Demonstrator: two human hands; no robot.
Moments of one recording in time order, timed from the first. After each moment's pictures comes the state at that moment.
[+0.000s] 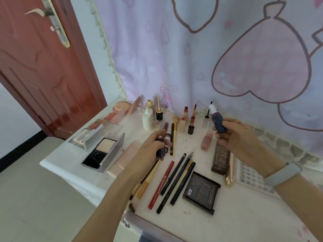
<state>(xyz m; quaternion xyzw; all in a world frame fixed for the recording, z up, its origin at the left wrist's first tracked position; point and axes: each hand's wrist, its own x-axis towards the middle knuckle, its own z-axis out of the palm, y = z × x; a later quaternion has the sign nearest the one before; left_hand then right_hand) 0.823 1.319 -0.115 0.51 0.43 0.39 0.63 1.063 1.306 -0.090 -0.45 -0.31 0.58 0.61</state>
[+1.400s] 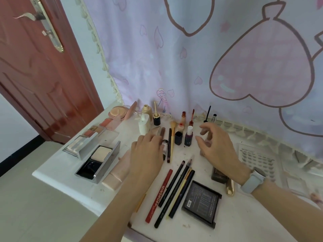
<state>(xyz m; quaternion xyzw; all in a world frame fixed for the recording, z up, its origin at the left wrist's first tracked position) 0.836 1.338 -0.127 0.77 0.60 0.23 0.02 1.037 1.330 -0.136 -0.60 -0.68 0.06 0.41</state>
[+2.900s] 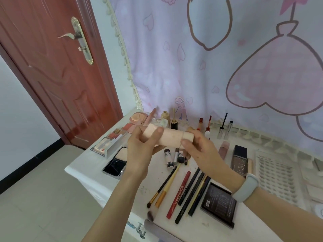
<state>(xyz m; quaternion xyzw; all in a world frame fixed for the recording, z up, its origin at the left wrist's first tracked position) 0.789 1.318 -0.075 0.45 0.44 0.61 0.49 0.953 1.311 -0.100 -0.43 -0.63 0.42 0.49</state>
